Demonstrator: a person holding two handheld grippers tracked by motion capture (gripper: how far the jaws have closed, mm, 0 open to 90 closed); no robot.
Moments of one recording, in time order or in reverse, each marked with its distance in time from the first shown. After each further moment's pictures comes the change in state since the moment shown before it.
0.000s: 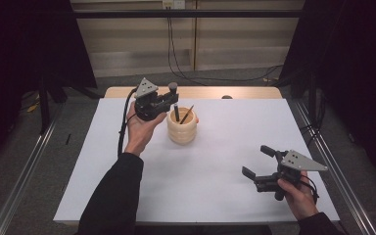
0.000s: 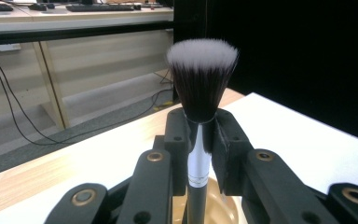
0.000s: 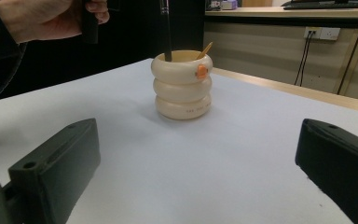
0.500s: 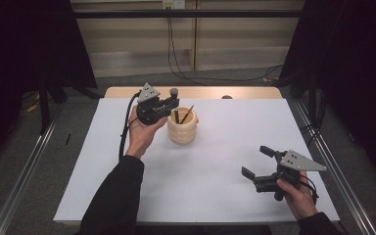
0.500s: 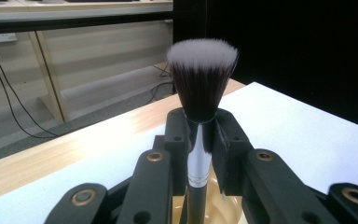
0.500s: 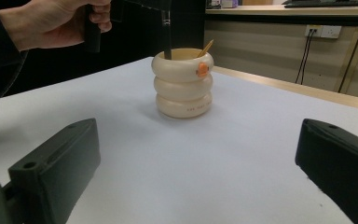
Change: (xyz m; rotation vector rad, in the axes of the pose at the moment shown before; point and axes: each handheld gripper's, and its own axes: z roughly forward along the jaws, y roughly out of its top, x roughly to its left) left arm 0.001 -0.016 0.005 0.018 0.000 -0.001; right arm 0.000 -0.001 0.001 0.004 0.002 0.006
